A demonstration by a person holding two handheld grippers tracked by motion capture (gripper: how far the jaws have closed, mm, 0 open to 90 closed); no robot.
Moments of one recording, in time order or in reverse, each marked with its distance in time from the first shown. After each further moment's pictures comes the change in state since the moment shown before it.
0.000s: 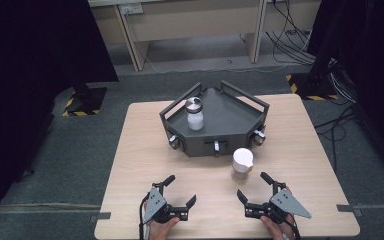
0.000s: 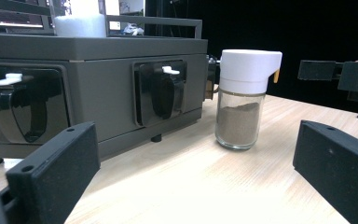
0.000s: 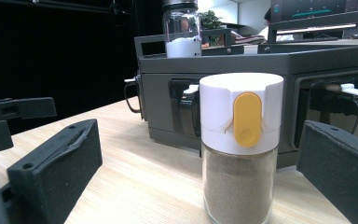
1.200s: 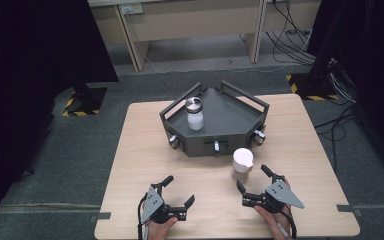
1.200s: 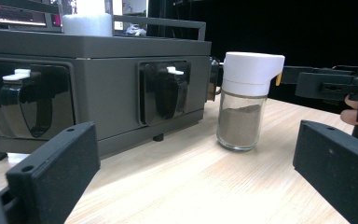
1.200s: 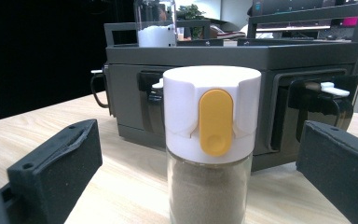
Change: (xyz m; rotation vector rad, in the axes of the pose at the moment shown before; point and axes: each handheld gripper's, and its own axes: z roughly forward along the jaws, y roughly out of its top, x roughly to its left) left arm 0.002 -0.002 -0.004 -0.011 0.007 -0.024; right arm -0.001 0.001 0.025 0.030 -0.082 -0.039
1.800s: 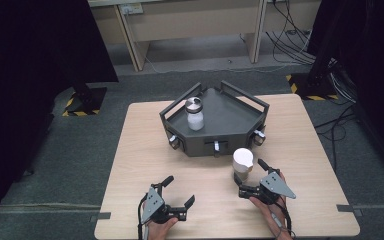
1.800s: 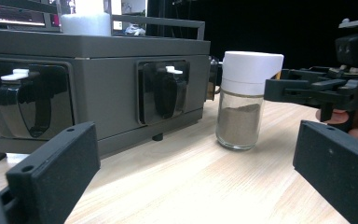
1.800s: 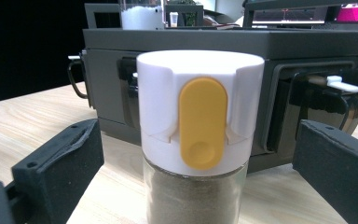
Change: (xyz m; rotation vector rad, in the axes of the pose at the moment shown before) left arm 0.000 0.000 0.000 0.002 -0.003 0.002; right arm -0.002 0.001 0.026 0.040 -0.031 -0.033
